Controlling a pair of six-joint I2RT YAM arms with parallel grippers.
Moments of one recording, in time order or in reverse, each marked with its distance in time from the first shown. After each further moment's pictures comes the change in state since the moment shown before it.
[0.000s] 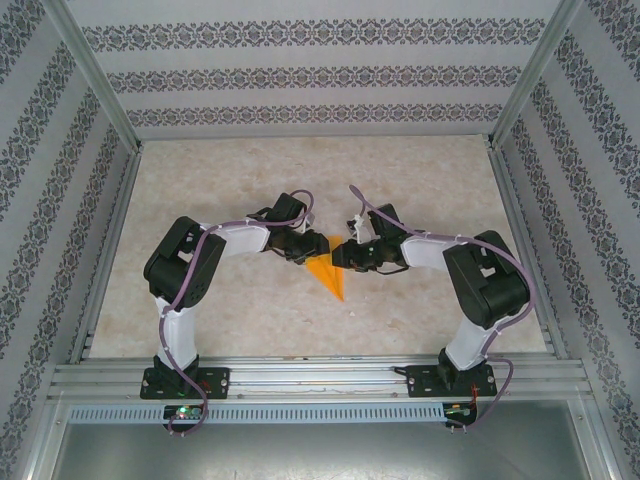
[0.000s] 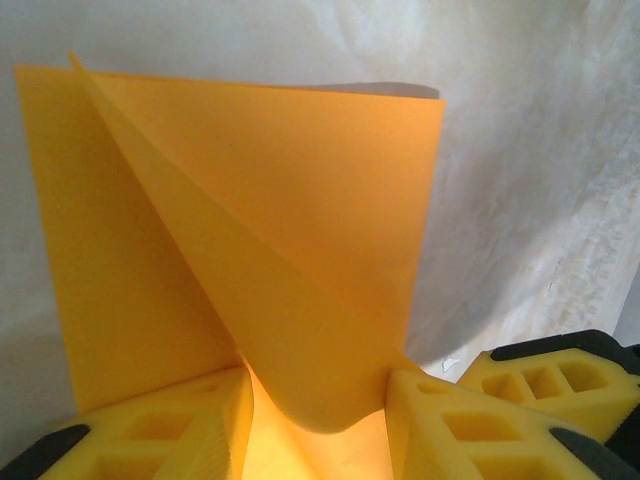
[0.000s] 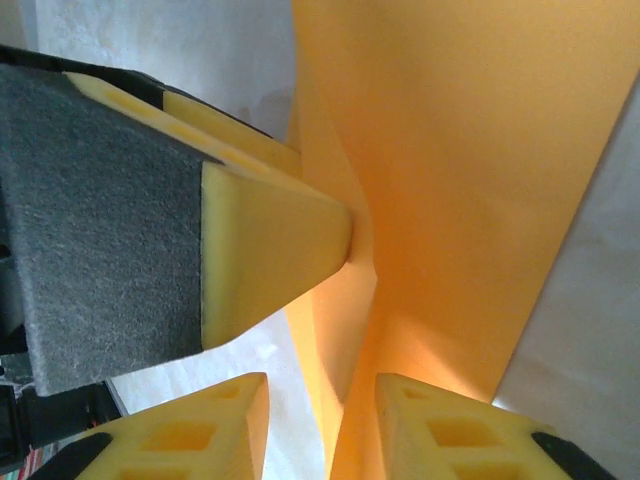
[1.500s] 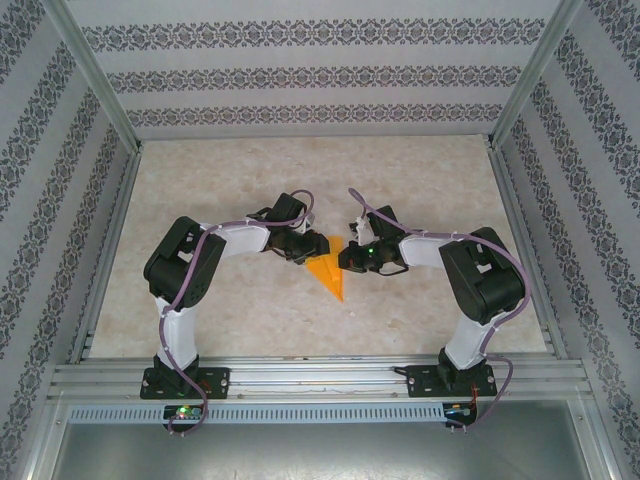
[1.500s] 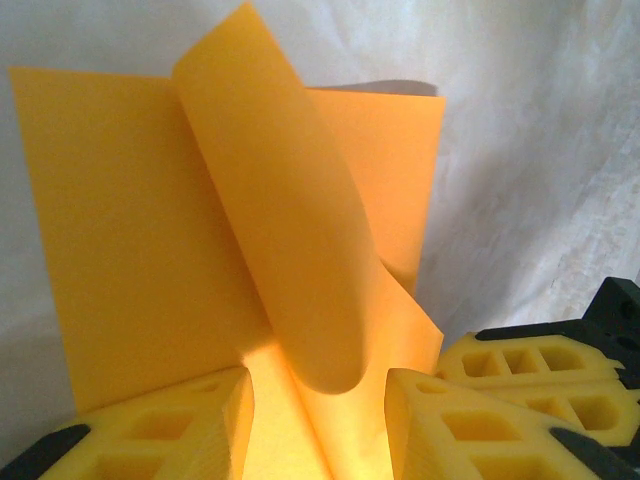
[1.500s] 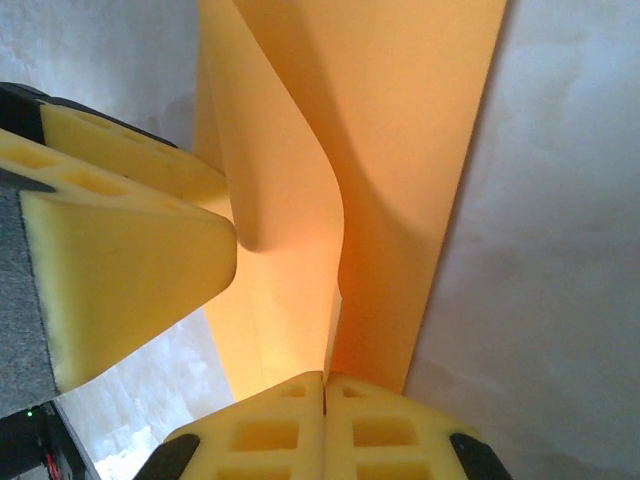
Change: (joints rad) left arm 0.000 0.000 0.000 -0.002 0.000 0.014; right arm -0.008 0.031 0.006 -0.038 0.087 -0.005
